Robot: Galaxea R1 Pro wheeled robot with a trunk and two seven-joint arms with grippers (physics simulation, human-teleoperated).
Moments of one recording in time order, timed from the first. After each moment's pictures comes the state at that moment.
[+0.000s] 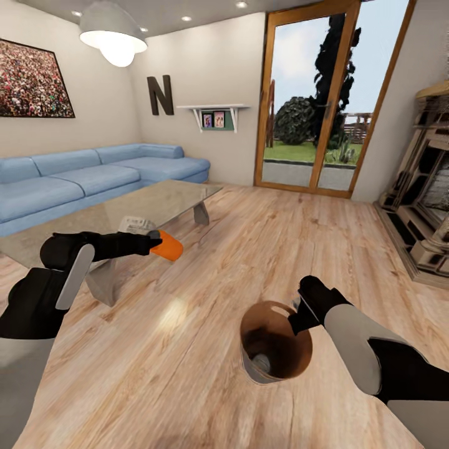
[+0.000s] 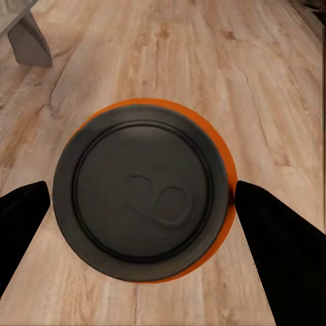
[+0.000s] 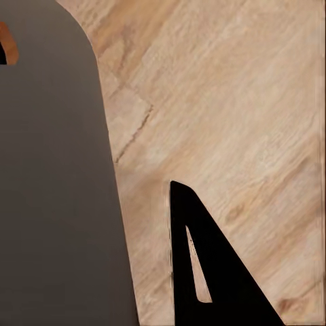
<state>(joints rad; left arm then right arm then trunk) -0.88 0.30 -0.15 -1.51 0.34 1.05 -0.33 -1.10 0.00 -0.15 -0.24 0.69 1.05 0.42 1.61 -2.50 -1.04</state>
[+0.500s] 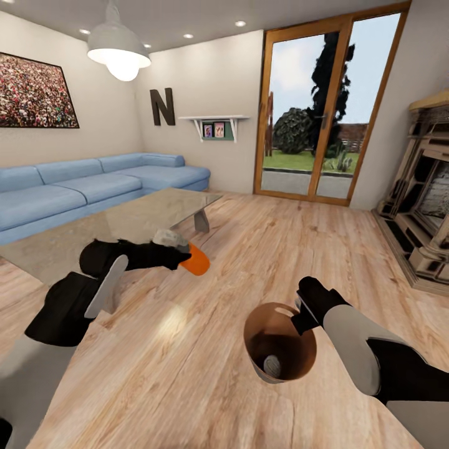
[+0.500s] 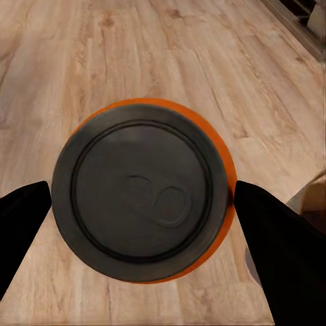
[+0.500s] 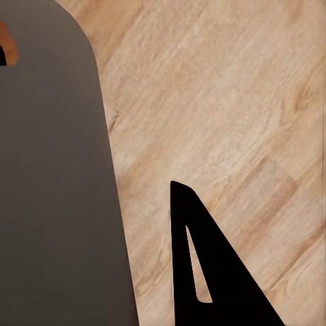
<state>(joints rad) -0.88 0.23 -0.34 -1.52 0.34 1.05 -0.33 -1.10 0.01 -0.14 -0.23 0.69 1.05 0.32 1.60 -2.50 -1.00</state>
